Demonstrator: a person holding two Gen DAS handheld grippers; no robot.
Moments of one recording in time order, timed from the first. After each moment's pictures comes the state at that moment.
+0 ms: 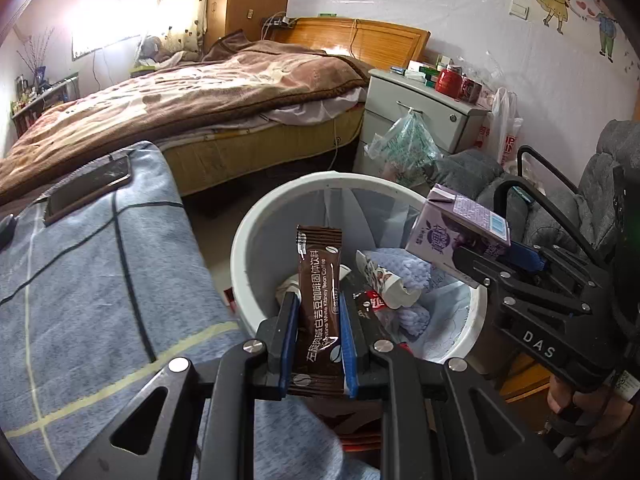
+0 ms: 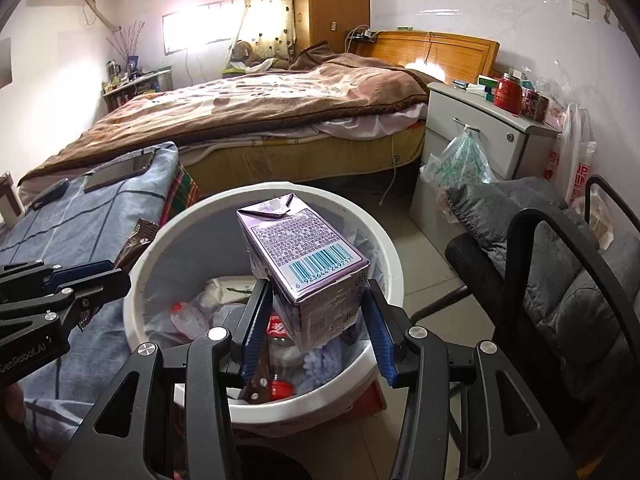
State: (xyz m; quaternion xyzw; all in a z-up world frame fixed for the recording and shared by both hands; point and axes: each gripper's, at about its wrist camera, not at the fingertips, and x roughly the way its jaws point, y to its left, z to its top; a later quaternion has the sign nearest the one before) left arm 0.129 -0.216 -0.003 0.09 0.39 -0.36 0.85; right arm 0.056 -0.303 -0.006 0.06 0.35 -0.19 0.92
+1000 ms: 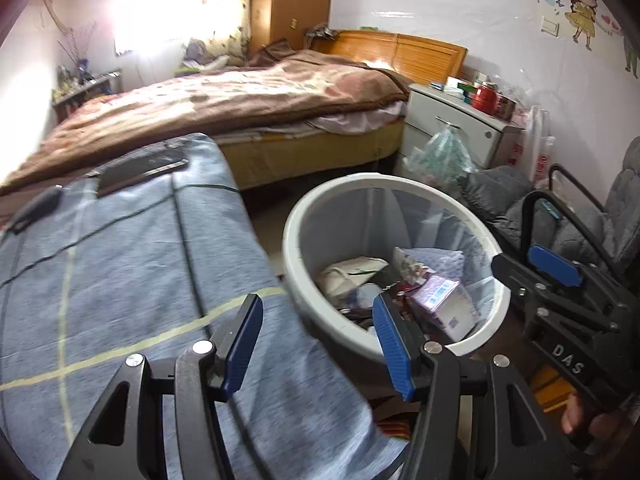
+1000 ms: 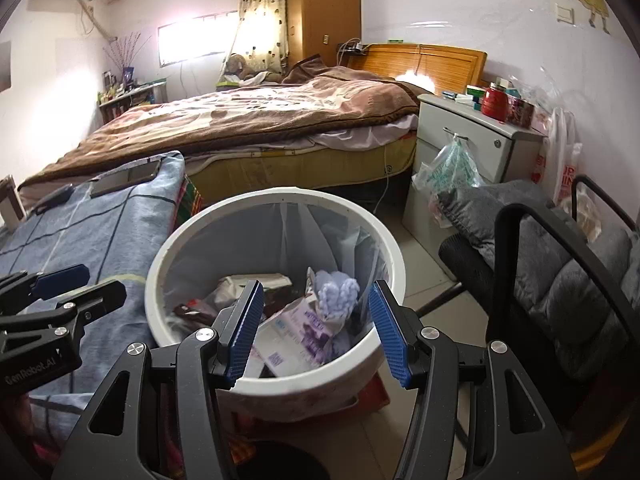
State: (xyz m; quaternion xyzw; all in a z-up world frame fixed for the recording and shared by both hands) left arm 0.107 -0.178 0.001 0.08 0.36 -0.28 0.88; right arm 0.032 -0.279 0.006 0.07 0.32 -0.20 0.92
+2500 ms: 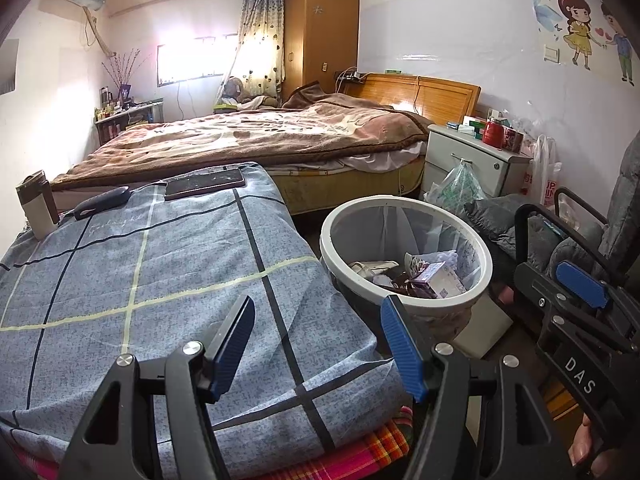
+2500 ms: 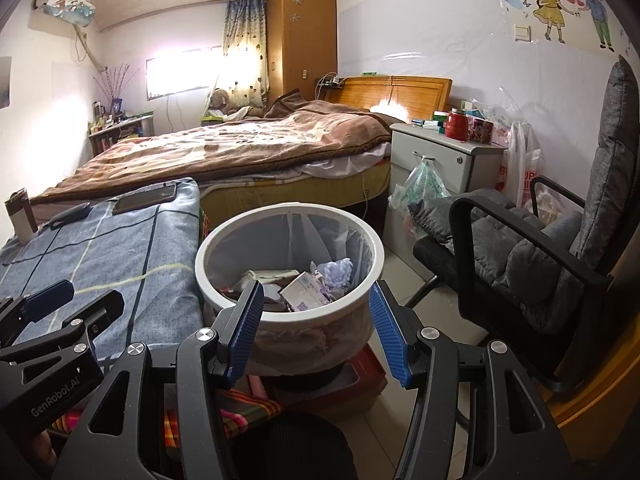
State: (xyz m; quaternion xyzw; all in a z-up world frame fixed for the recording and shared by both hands) left arm 0.027 -0.127 0.018 0.05 0.30 -0.23 0.93; right arm -0.024 -0.216 0.022 0.06 0.26 -0.26 0.93
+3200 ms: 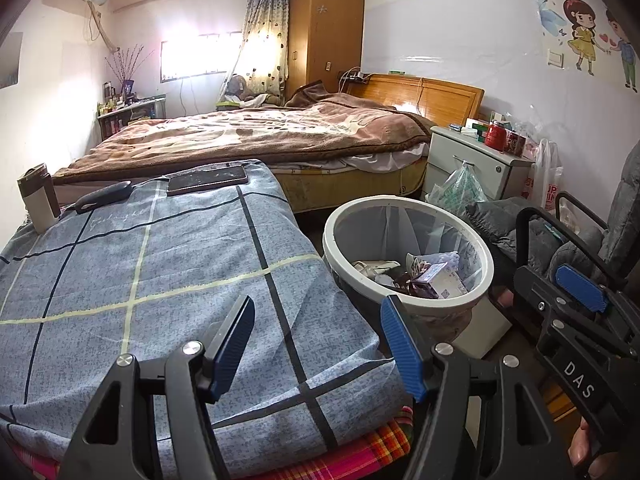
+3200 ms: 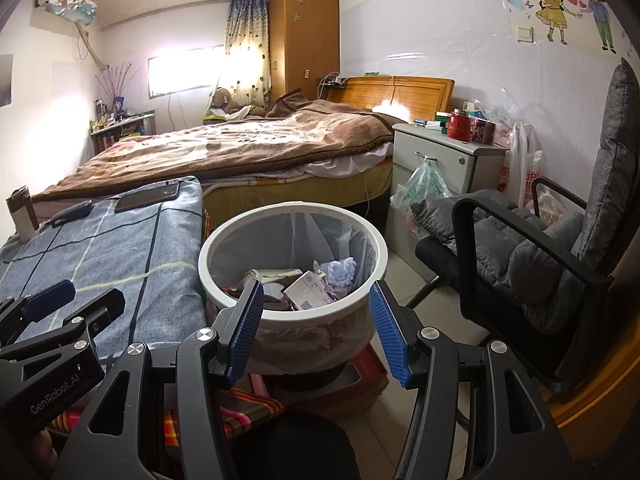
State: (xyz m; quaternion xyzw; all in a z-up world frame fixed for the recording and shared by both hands) left arm 0.027 -0.123 0.018 0.05 0.30 -0.22 0.93; right arm -0.024 -0.214 0.020 0.06 0.26 -0.25 0.93
